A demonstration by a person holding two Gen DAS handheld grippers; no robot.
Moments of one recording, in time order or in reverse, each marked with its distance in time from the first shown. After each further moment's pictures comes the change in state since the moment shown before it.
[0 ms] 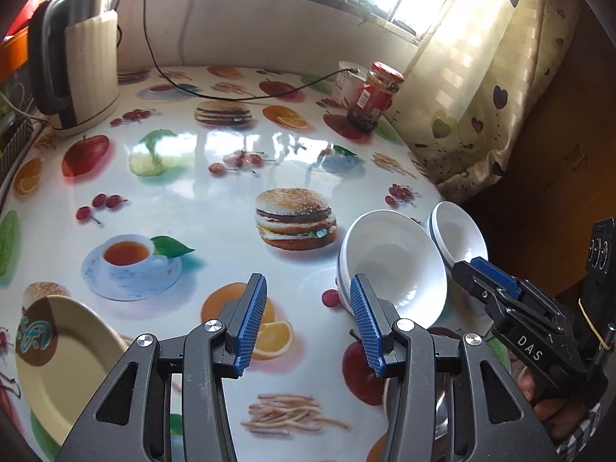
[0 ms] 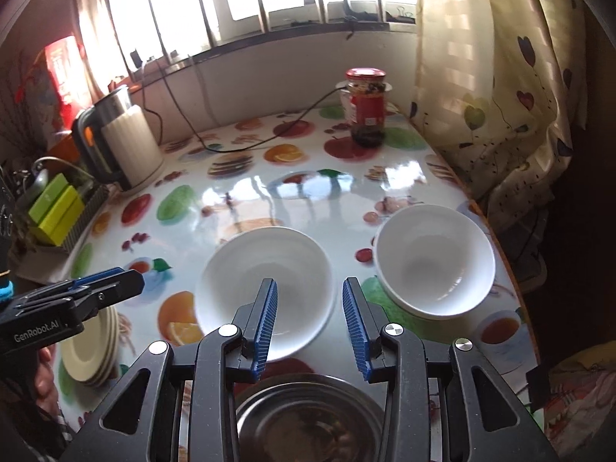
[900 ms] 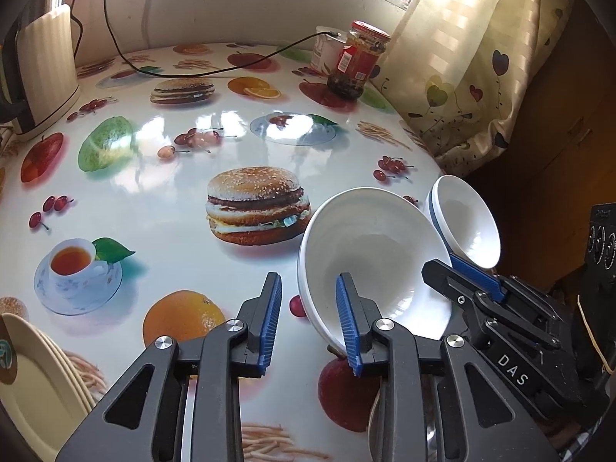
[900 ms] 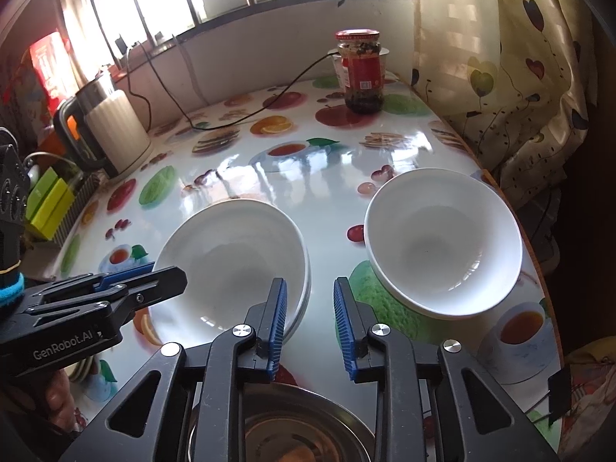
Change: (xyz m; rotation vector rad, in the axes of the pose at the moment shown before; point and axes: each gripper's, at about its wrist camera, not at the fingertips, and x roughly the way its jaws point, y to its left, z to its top) left arm 0.052 -0.027 0.003 0.052 0.082 -0.004; right arm 0.040 -0.017 -0.006 0.012 0.071 0.043
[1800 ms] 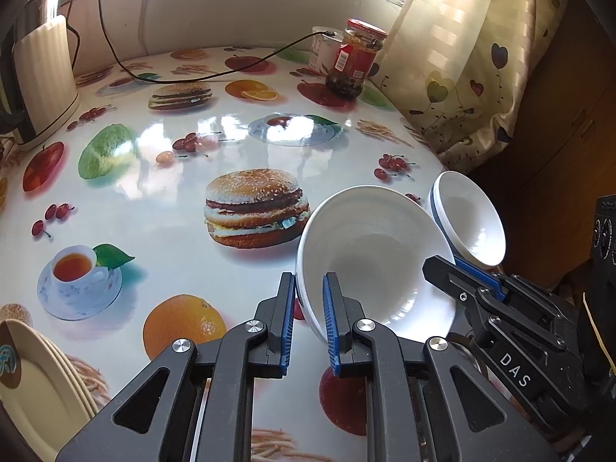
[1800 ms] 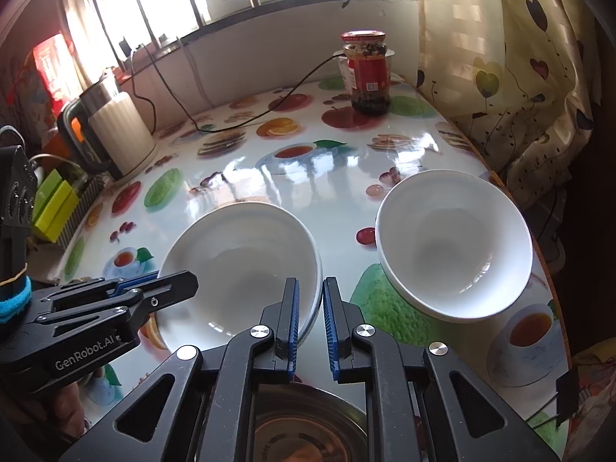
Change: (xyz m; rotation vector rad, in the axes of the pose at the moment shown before) left arm 0.002 -0.003 0.000 0.032 -0.007 0.026; right arm 0.002 0.004 0.001 0.011 -0.011 0.015
